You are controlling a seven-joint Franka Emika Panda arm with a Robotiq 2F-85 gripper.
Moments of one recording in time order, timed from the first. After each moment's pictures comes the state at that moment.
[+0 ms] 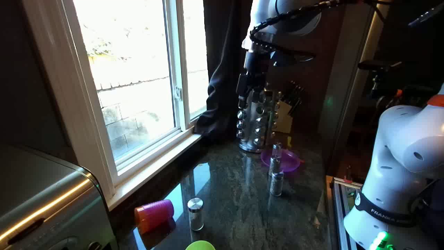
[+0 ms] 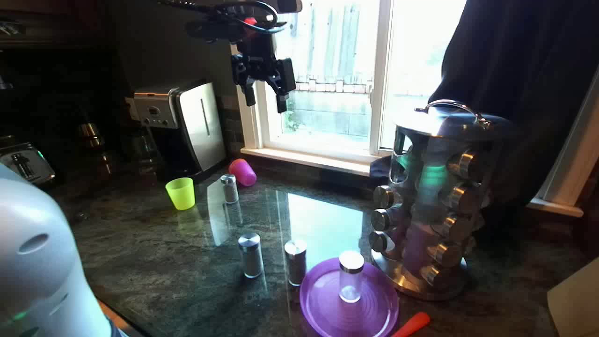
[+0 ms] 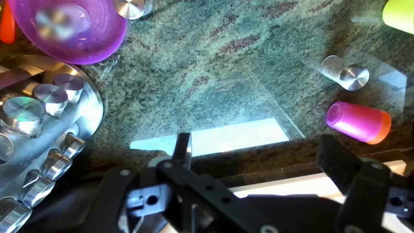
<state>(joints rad) -0.04 -0.56 -0.02 -2.43 0.03 2.02 0.07</state>
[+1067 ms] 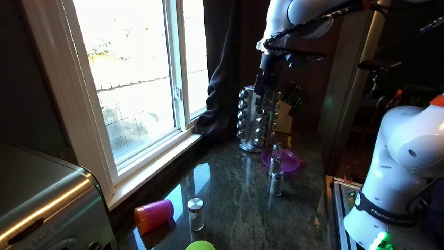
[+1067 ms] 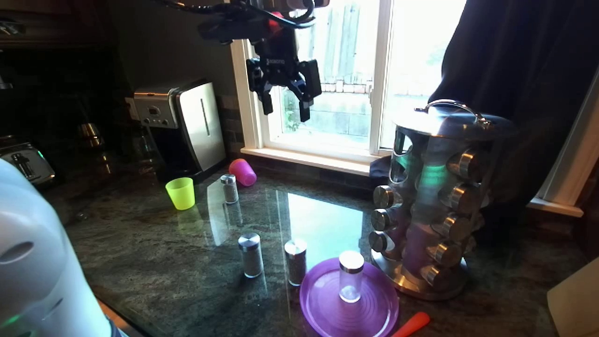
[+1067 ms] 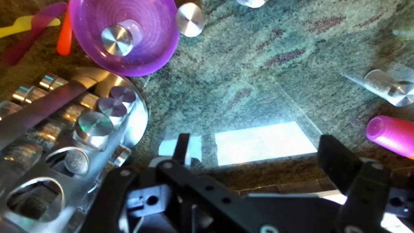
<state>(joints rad) -0.11 -0.63 -0.11 -2.50 -0.06 2.01 -0.06</state>
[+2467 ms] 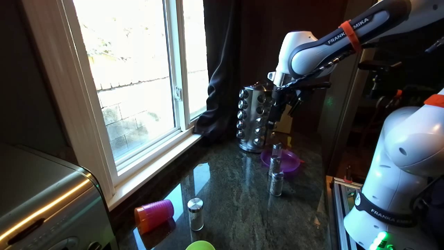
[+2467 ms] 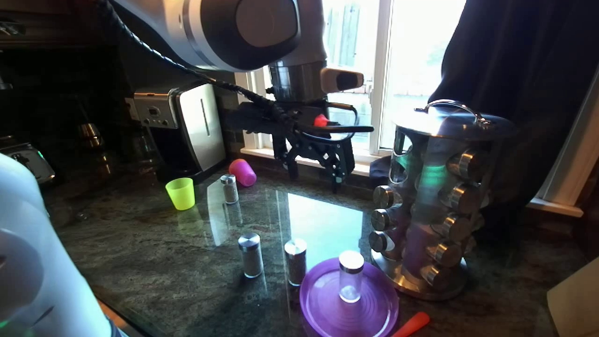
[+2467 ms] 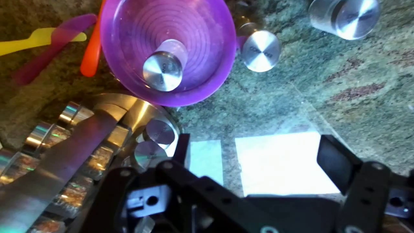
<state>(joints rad) -0.22 -0.58 -0.23 -2.75 -0.15 2.34 -0.24</state>
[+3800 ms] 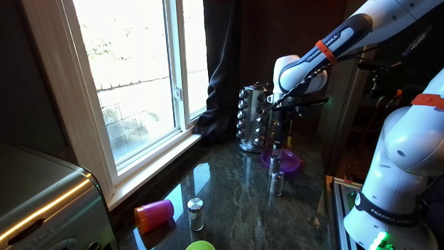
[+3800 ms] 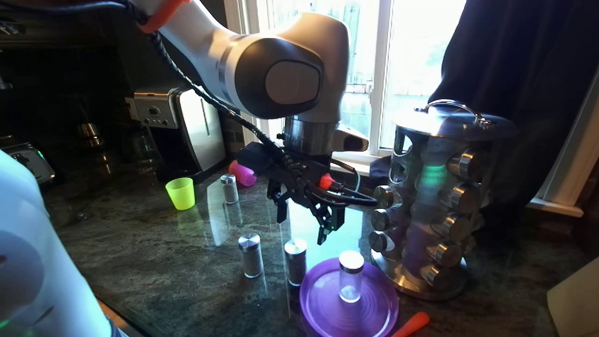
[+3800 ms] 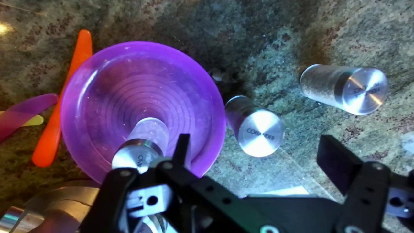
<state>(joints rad) -0.22 -0.37 -0.28 -2.75 -0.08 2.29 -0.32</state>
